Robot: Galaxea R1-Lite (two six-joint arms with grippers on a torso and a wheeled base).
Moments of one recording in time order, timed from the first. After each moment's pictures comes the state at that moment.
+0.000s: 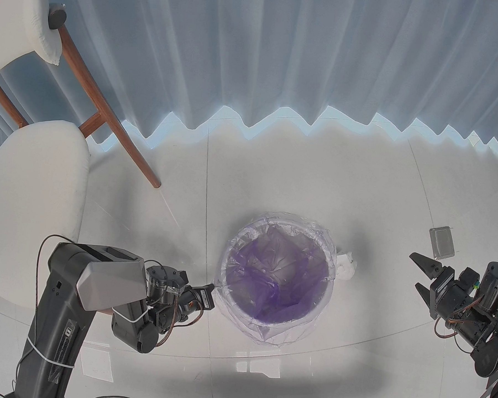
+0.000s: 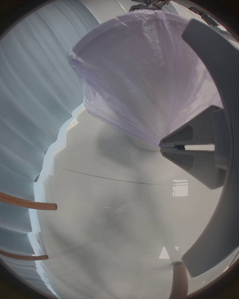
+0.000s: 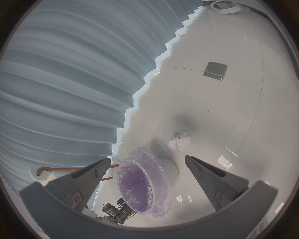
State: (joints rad) left arm -0.39 2.64 -0.89 -1.38 -0.11 -0.46; right arm 0.10 1.81 -0.02 -1.55 0.18 0.98
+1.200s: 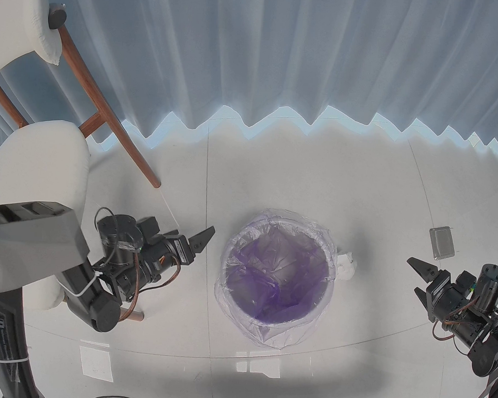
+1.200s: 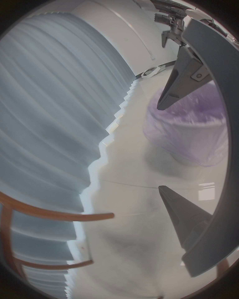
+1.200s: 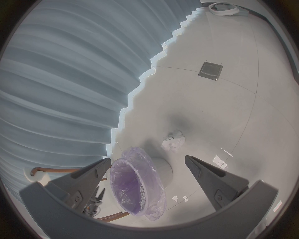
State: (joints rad) left arm -0.35 2.21 -0.70 -1.41 -0.12 -0.40; right arm 0.10 1.85 -0.02 -1.55 0.15 0.97
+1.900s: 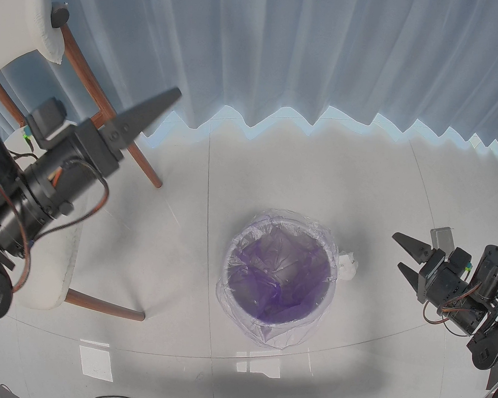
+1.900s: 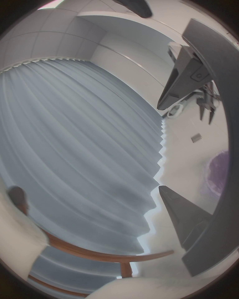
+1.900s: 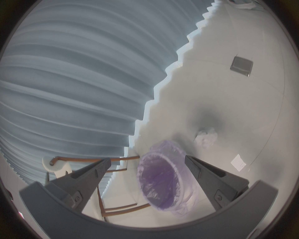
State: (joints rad) left arm -0.43 1.47 -0.67 -1.19 -0.30 -0.44; right arm 0.23 1.74 -0.16 -1.46 0.21 0.98
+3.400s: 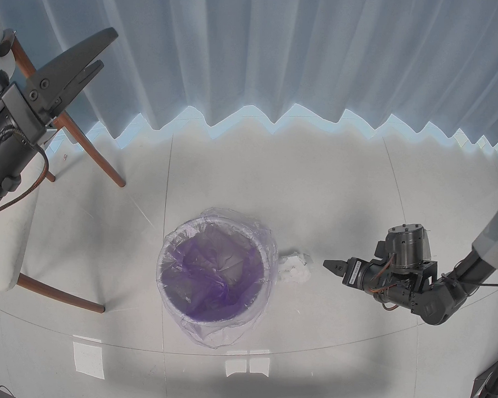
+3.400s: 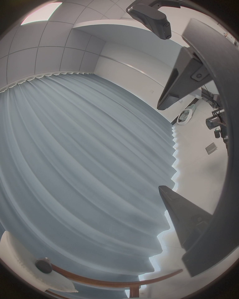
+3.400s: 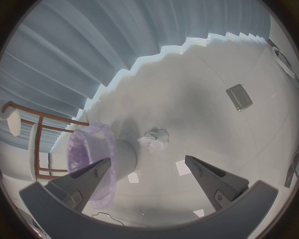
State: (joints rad) left arm -0.34 1.30 -0.70 -1.17 -0.41 -0.48; right arm 0.40 2.01 -0.72 -0.72 -0.01 0.52
